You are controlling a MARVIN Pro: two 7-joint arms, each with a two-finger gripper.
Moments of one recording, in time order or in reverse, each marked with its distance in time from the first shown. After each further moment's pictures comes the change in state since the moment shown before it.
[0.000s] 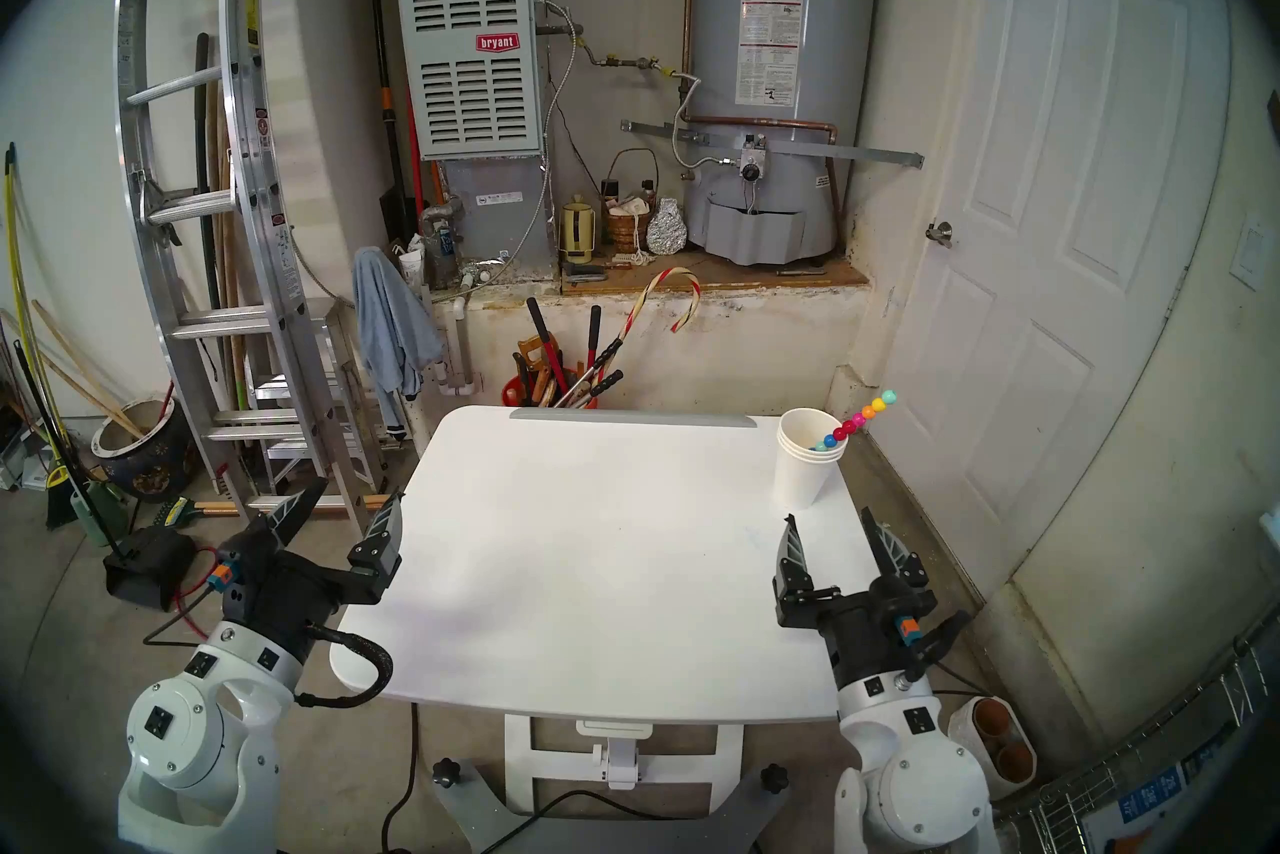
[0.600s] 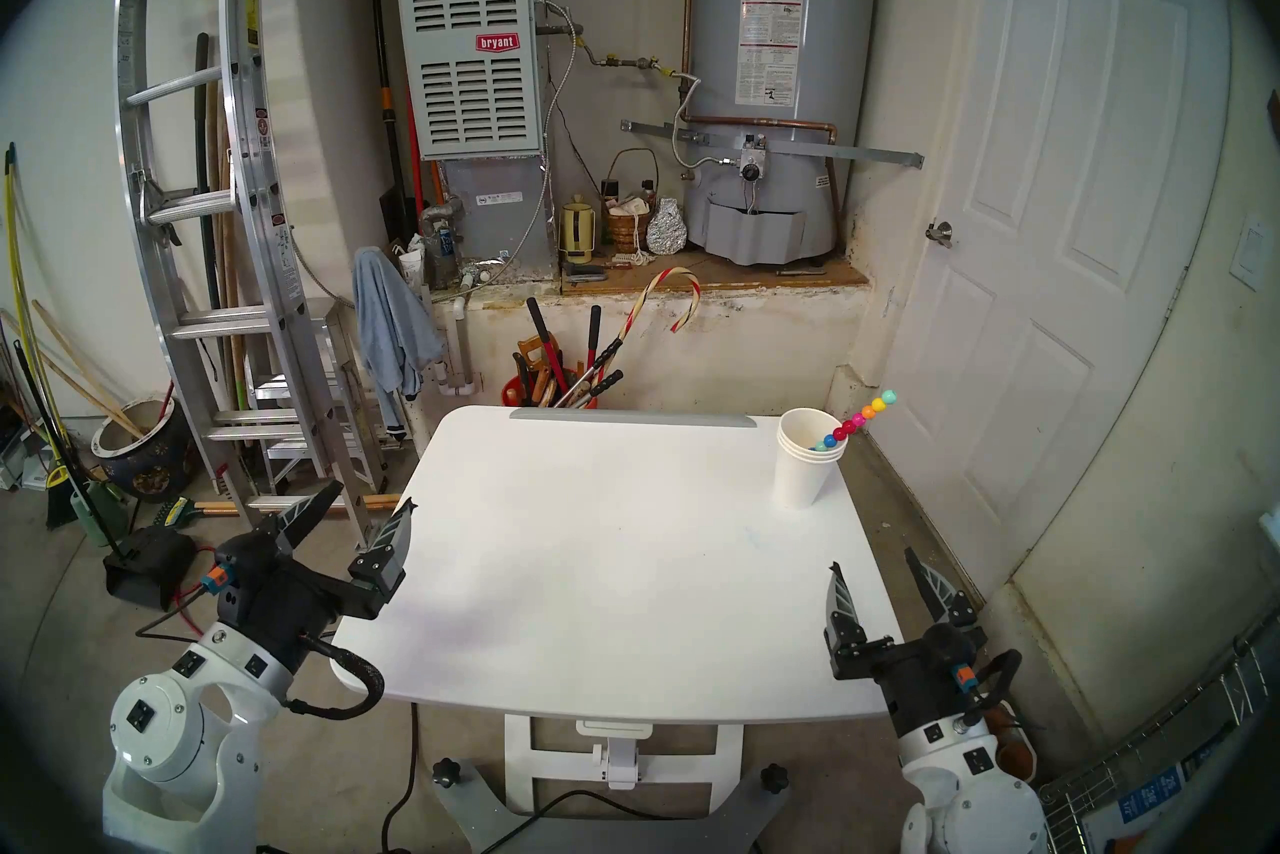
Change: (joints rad) left arm 0.024 0.057 -0.043 -0.013 -0.067 0.030 -0.136; right arm -0.052 0.090 0.162 0.105 0.081 -0.101 0.127
